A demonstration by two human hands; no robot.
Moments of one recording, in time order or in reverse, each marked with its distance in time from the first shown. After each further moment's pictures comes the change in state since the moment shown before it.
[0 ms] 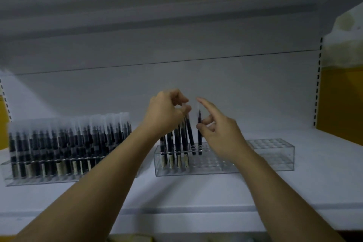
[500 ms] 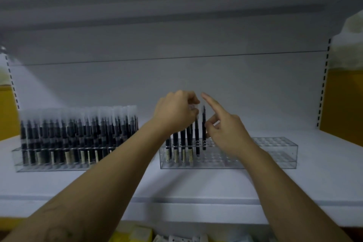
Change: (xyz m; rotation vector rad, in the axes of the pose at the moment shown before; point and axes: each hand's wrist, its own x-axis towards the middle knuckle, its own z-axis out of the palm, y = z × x) left_hand -0.001 0.004 0.006 0.296 -0.113 0.039; right_hand -0.001 -0.002 -0.002 -0.109 -0.073 0.018
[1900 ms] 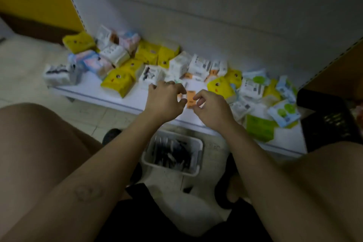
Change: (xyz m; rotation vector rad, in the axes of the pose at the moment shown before) left_hand -0.427 -0.107 0.177 0.030 -0.429 -0.454; right_hand -0.349 0.050 0.236 -0.129 -0.595 0.347
